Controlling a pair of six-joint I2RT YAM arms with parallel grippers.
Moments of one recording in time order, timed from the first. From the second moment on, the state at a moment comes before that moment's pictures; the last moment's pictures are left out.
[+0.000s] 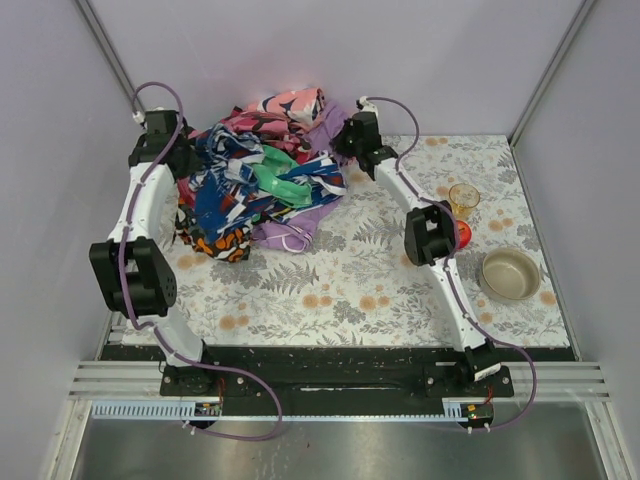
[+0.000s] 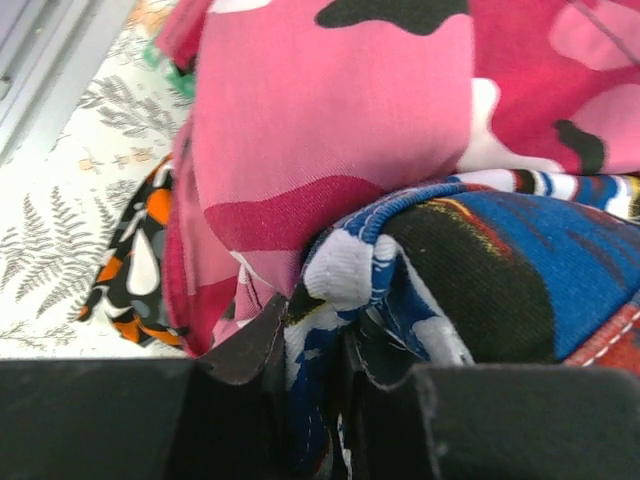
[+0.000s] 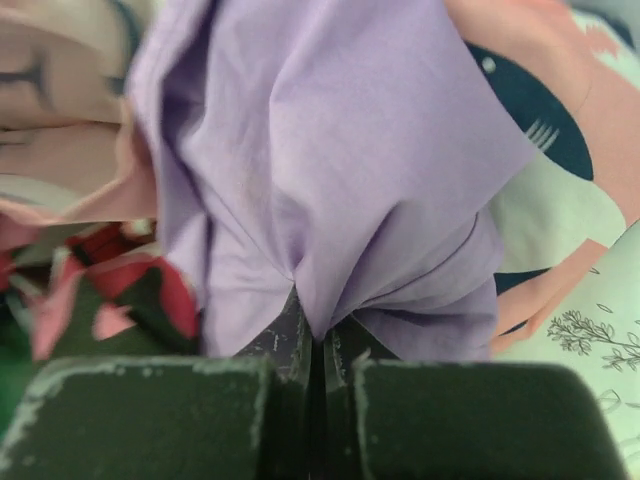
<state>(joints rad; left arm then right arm) 0.11 1.74 1.62 -0.60 -0.08 -0.47 0.39 2.81 2.61 -0.16 -0.05 0.62</state>
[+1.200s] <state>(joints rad) -0.27 2.07 2.16 -0.70 0.00 -0.56 0.41 1.74 2.62 -0.27 -0.17 0.20</state>
